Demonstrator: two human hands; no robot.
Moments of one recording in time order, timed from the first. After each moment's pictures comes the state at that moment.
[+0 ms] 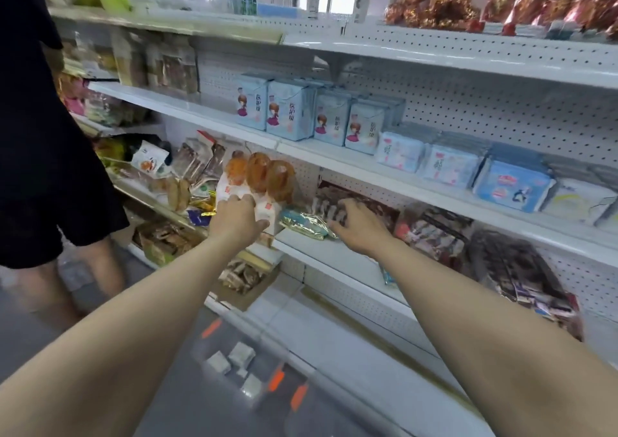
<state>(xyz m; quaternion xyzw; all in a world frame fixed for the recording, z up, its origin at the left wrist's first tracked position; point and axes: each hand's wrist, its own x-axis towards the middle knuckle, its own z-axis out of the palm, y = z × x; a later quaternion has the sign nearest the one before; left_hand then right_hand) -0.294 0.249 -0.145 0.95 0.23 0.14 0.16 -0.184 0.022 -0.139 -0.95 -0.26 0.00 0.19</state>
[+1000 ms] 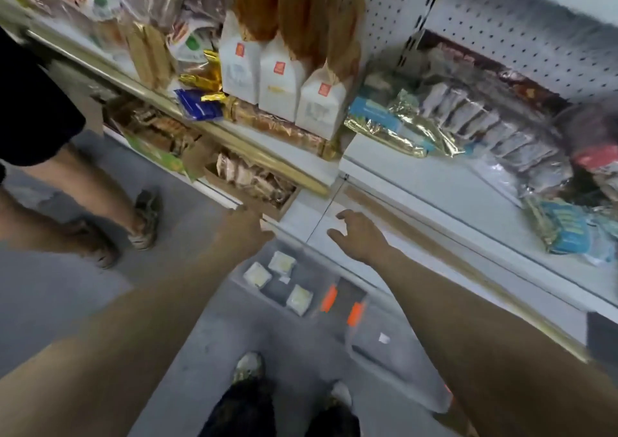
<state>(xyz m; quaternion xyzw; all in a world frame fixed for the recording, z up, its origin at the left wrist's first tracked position) -0.131 0.512 -0.457 0.94 0.20 -0.18 0.22 -0.037 0.284 -0.466 -0.93 -0.17 0.28 0.16</state>
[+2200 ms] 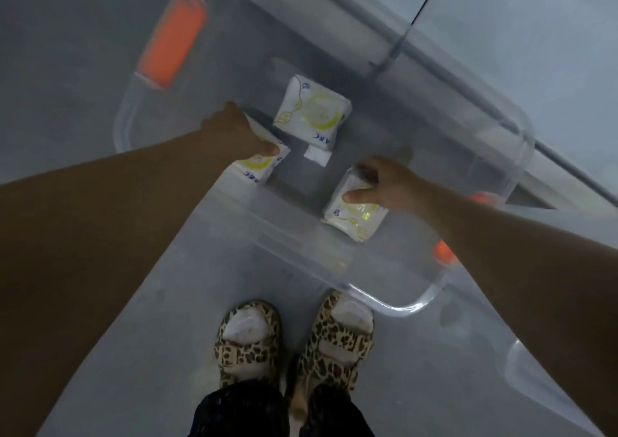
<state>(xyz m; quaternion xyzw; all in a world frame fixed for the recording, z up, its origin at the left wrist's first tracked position) -0.058 0.570 -1.130 0.81 0.36 -0.37 0.30 -0.014 0.299 -1.131 -0.83 -0.04 0.54 0.17</state>
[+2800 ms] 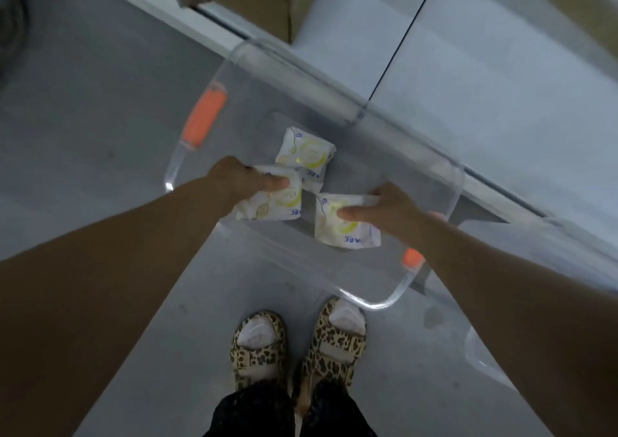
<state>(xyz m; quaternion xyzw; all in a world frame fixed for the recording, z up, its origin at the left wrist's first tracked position) -0.070 0.565 -1.044 0.69 0.44 -0.35 0.46 -0.016 0.297 -1.050 -0.82 0.12 0.49 0.26</state>
